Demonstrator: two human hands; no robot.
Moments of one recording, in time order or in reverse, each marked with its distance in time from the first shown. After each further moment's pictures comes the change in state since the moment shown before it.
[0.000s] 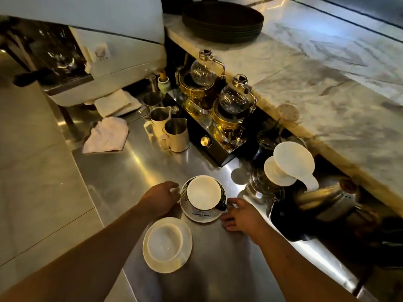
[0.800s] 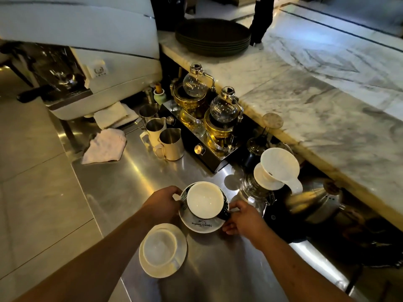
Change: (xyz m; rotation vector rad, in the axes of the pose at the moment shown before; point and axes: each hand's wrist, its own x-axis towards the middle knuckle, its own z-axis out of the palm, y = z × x) left_hand -0.025 0.037 -0.003 -0.084 0.015 0.058; right_hand -0.030 -0.009 -0.017 -0.187 0.117 -0.176
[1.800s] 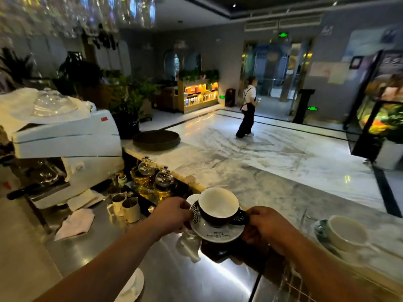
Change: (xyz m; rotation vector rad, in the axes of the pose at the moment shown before) left_hand -0.316 0.238 -0.015 -0.045 0.021 0.504; right_hand -0.378 -0.016 -0.196 0.085 0.294 -0.398
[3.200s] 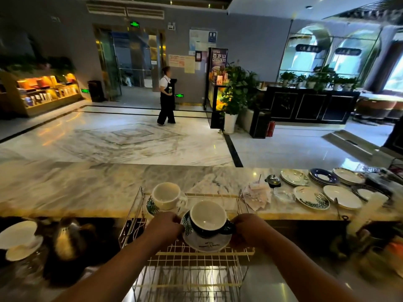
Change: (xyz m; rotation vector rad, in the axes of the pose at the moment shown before) left_hand -0.040 0.222 0.371 0.166 -0.480 0.306; right_hand -0.217 0.184 -0.313 -0.073 0.455 0.381
